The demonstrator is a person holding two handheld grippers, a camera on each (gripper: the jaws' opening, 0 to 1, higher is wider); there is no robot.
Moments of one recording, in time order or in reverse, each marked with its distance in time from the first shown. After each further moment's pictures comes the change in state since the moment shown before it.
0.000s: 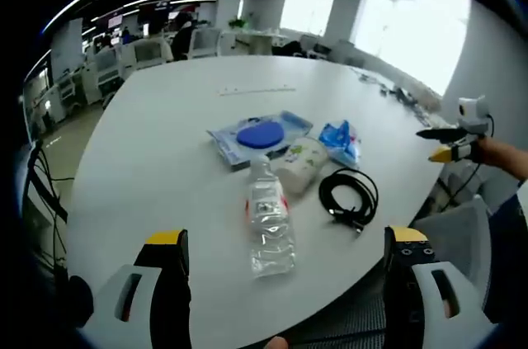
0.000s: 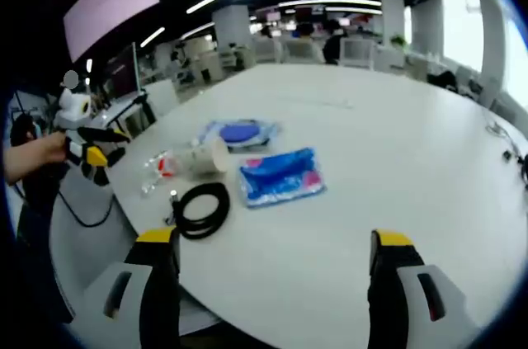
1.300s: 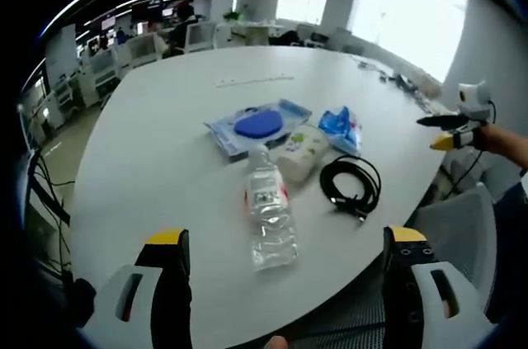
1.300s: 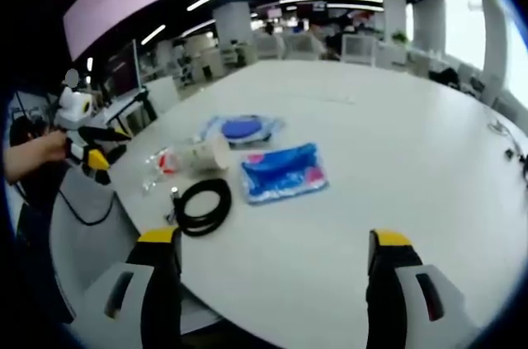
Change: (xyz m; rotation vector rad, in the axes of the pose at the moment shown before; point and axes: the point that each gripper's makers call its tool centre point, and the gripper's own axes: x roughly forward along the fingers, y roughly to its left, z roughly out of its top) left arm 0.004 0.001 -0.010 0.039 0.055 0.010; right arm 0.003 0.002 -0.004 0.002 0.019 0.010
